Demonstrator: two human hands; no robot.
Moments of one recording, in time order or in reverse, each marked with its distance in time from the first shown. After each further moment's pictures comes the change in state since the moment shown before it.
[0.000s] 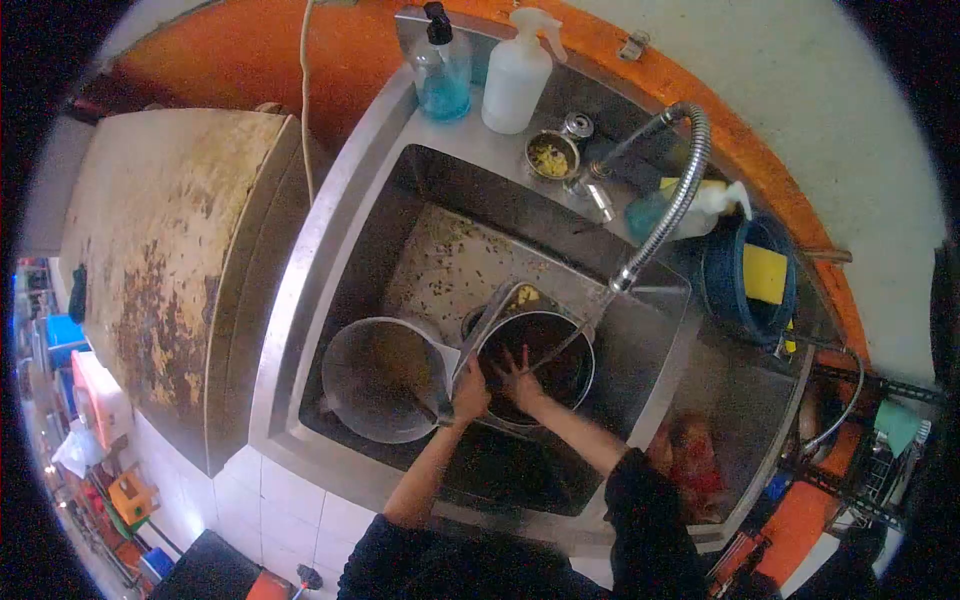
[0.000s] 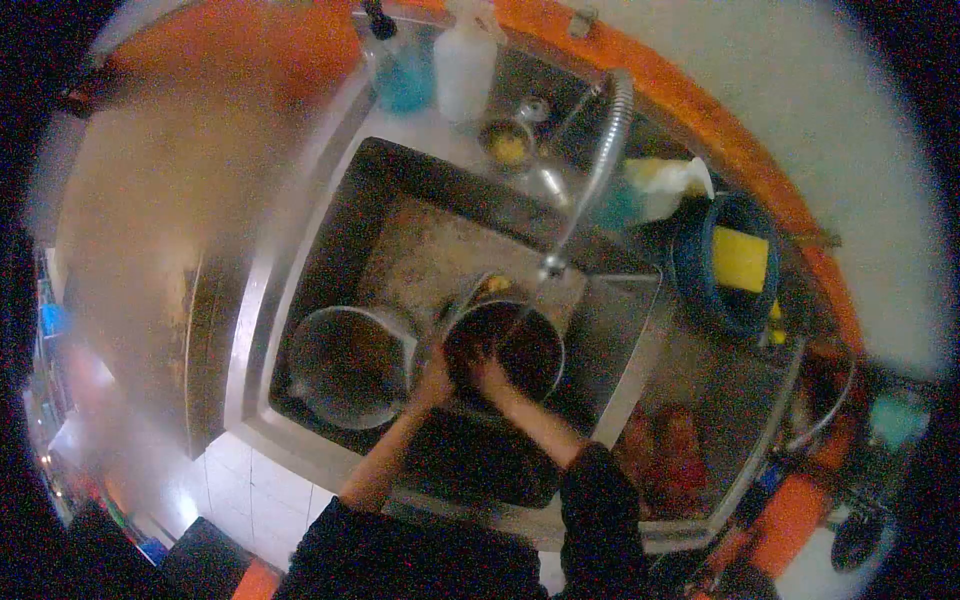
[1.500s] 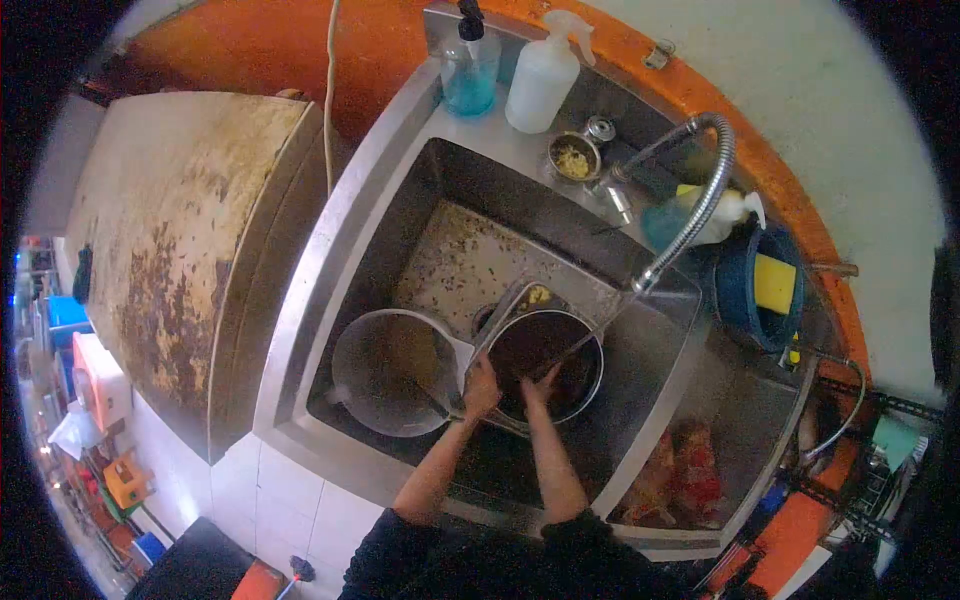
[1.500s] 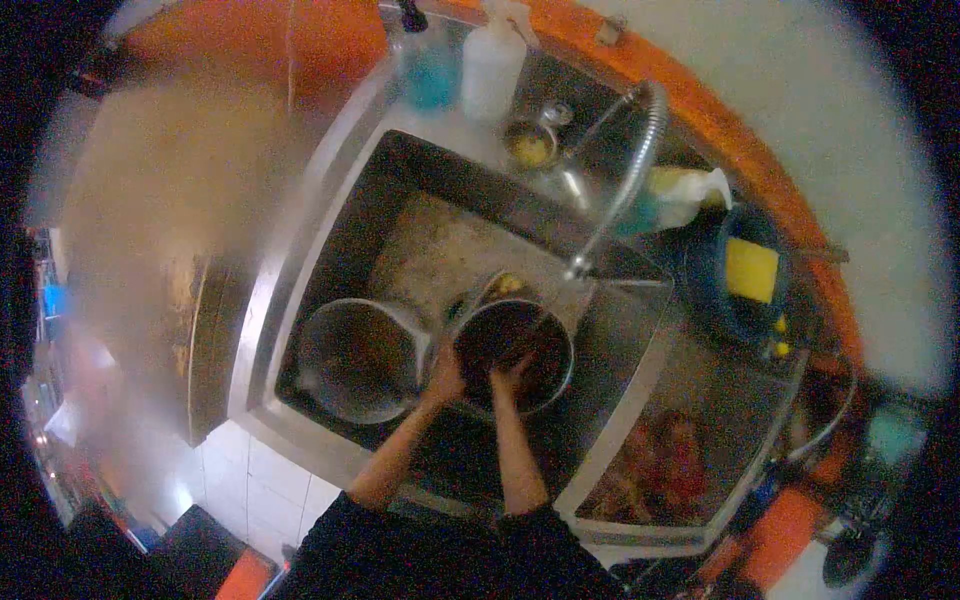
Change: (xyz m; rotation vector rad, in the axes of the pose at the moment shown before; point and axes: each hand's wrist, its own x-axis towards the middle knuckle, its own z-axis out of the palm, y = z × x) left_hand 0.024 -0.033 0.044 -0.198 0.176 0.102; right_hand -0.001 -0.021 -0.046 1.294 0.149 1.479
